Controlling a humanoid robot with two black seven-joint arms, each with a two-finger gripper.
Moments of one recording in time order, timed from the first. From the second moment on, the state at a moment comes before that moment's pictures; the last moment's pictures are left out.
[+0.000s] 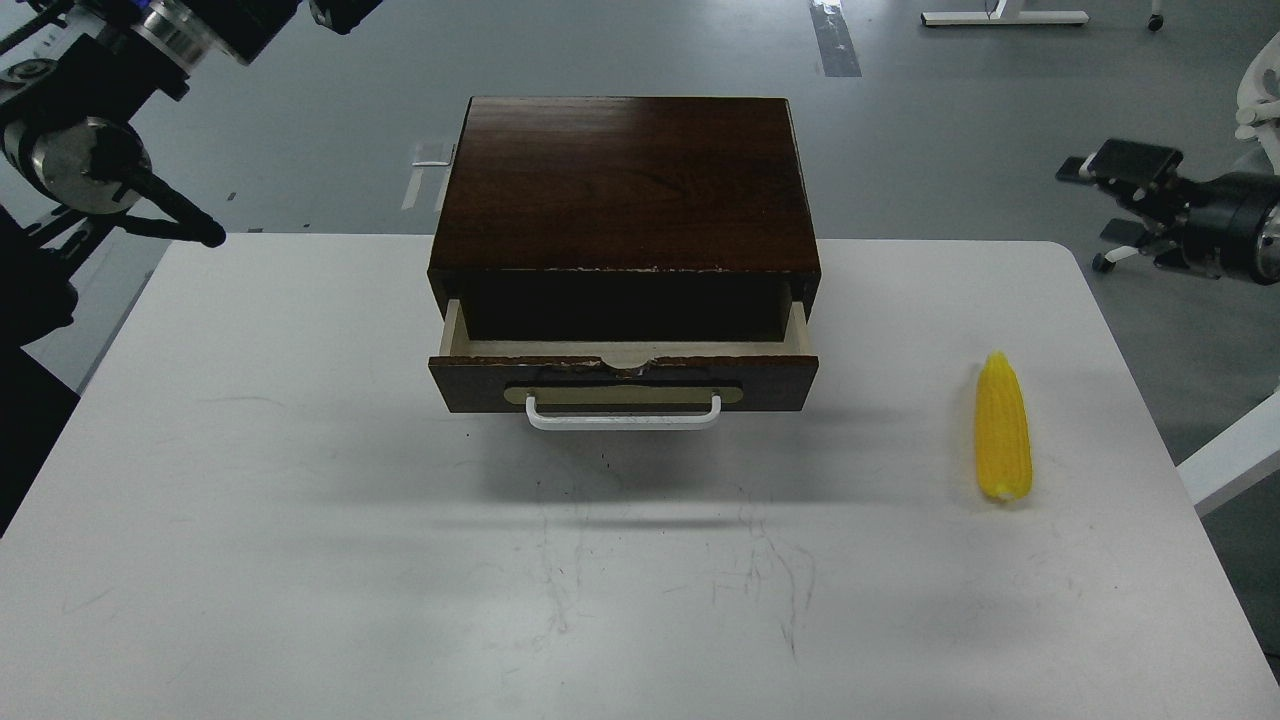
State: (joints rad) left arm -1.16 0.56 -0.44 -0.80 -0.05 -0.49 -0.48; right arm 1.15 -0.83 -0.05 0.79 -0.84 0.44 0.28
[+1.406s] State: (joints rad) left arm -1.01 0.50 -0.62 -0.66 -0.25 -0.49 -0.45; right arm 1.22 -0.68 -0.26 0.91 -0.90 0.17 0.18
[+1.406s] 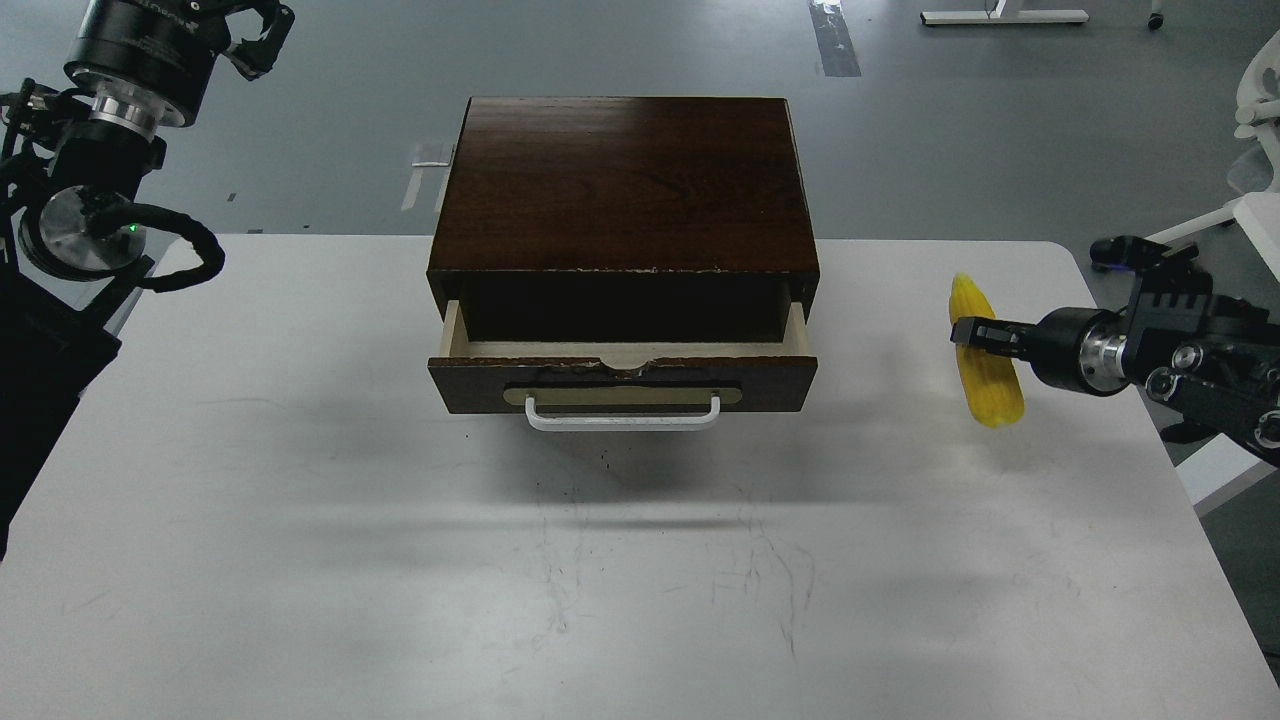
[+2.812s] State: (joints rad) left arm -1.01 0.57 -0.62 -0.74 -0.25 -0.49 -0.45; right arm 1.71 -0.38 -0.34 1.39 -1.81 0.19 0.22
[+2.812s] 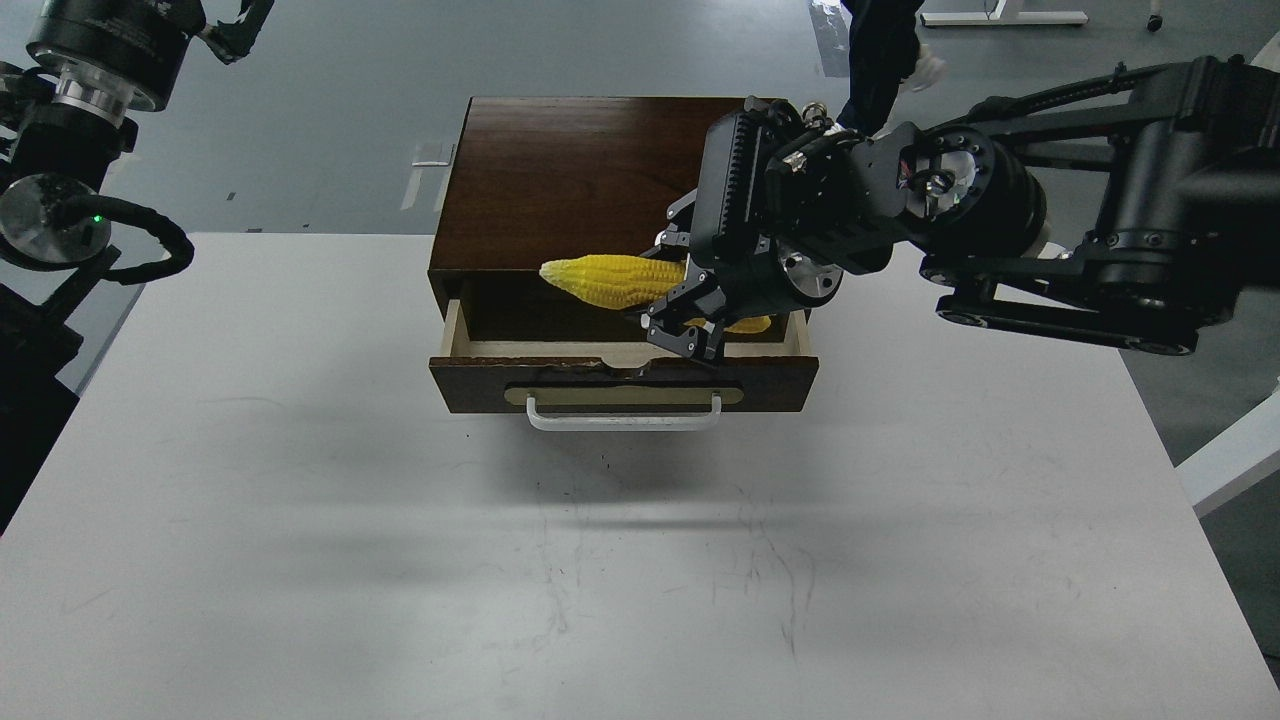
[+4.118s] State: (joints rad) left arm -0.97 0.51 -0.61 -0.66 -0.24 -0.49 -0.44; right arm 1.26 -0.68 0.42 1.14 -0.32 0.19 0.23
